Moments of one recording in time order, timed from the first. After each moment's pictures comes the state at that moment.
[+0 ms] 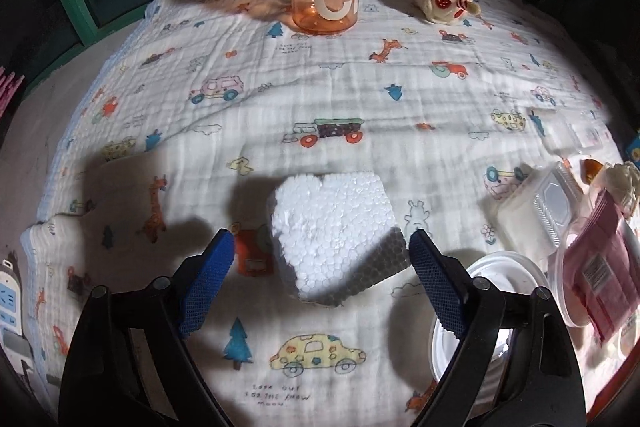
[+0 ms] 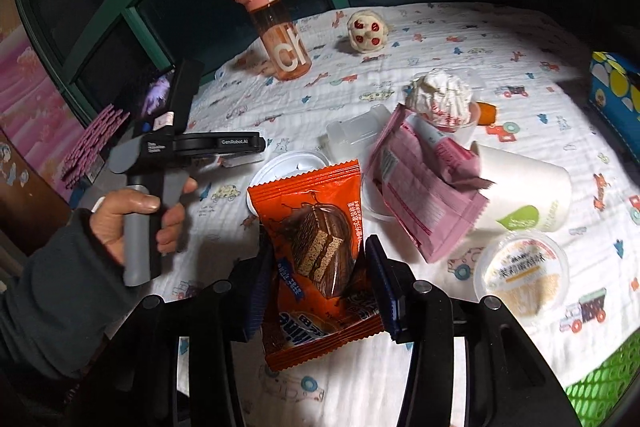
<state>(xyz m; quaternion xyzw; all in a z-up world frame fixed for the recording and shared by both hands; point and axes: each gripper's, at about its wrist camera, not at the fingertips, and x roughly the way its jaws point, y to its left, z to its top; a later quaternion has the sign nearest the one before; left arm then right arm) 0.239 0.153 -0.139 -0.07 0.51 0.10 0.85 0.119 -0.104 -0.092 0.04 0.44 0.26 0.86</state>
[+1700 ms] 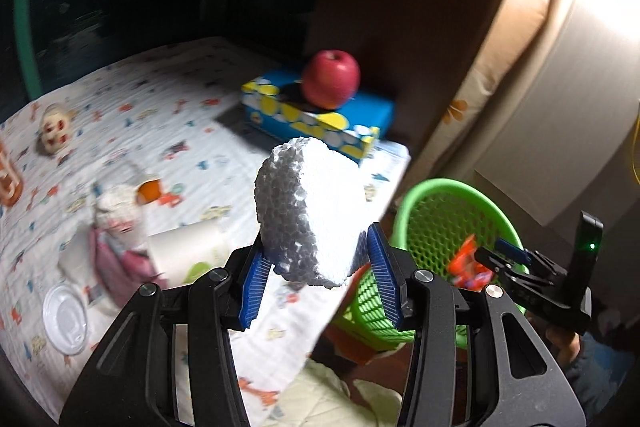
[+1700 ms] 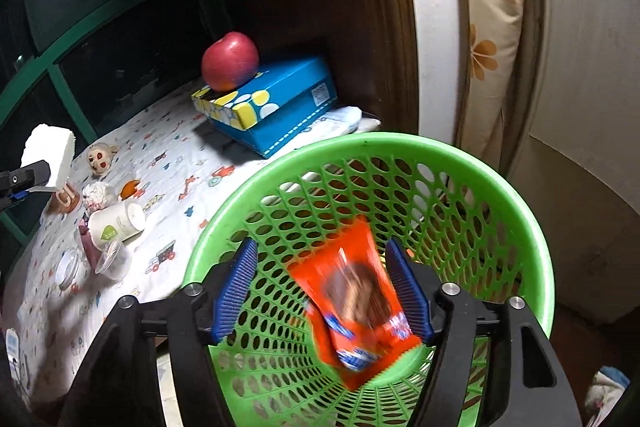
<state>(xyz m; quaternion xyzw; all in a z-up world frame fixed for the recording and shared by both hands) 0.111 -0.193 0.010 0.02 0.40 -0.33 0.85 -0.026 -0.449 -0.072 0.15 0.35 -0.13 0.92</state>
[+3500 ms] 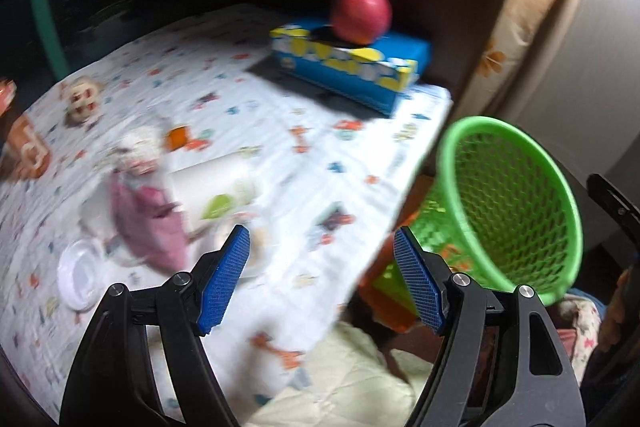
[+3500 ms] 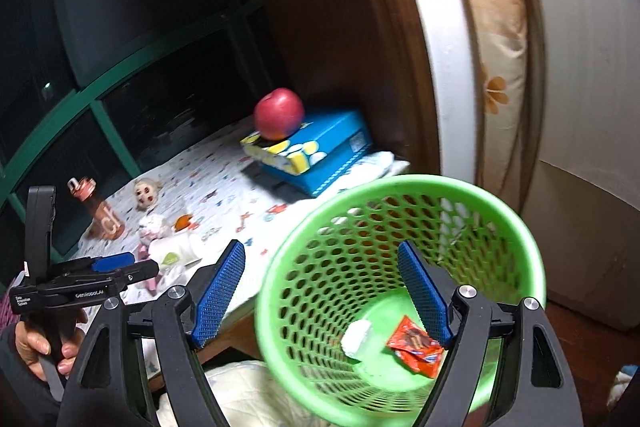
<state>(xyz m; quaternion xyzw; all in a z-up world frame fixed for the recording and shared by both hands) 0.090 -0.167 -0.040 0.07 0.43 -0.24 0.87 -0.067 -0.418 -0.023 0.17 0.27 -0.07 0.94</state>
